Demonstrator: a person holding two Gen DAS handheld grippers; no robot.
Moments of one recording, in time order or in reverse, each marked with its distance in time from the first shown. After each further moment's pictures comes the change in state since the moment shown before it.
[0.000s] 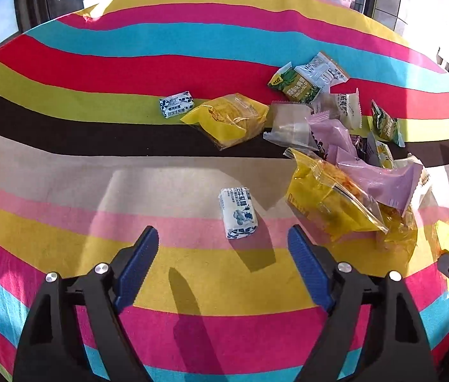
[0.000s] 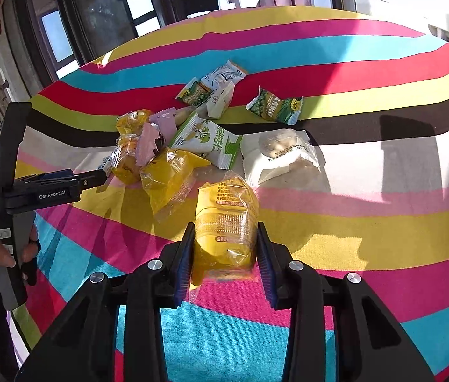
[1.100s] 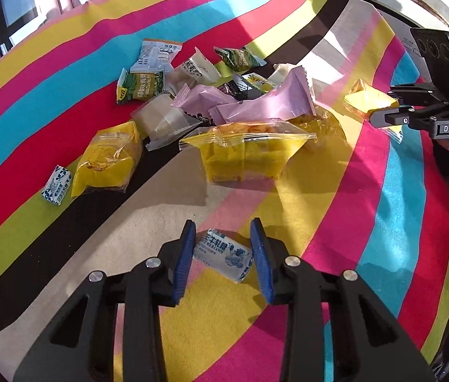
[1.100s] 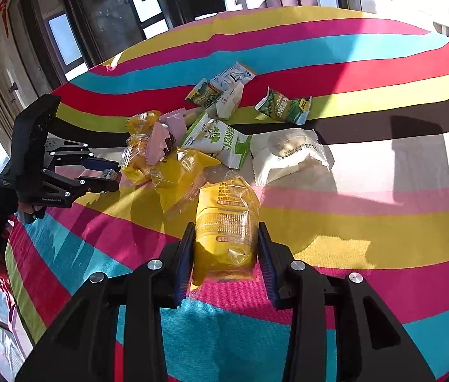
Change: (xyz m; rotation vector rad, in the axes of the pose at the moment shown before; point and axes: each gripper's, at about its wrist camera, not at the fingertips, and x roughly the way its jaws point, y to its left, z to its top) left arm 0.004 0.005 0.000 0.729 0.001 -0.446; right arm 0.003 -0.002 -0.003 -0.002 -0.006 0.047
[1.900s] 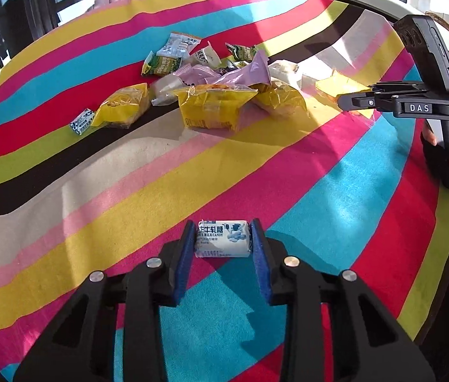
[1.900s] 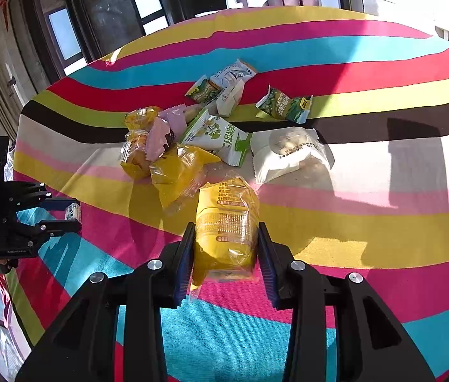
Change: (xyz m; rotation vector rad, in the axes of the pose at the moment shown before) left arm -0.040 -0.064 -0.058 -0.170 -0.047 0.145; right arm 0.002 0.003 0.000 -0.016 0.005 -0.020
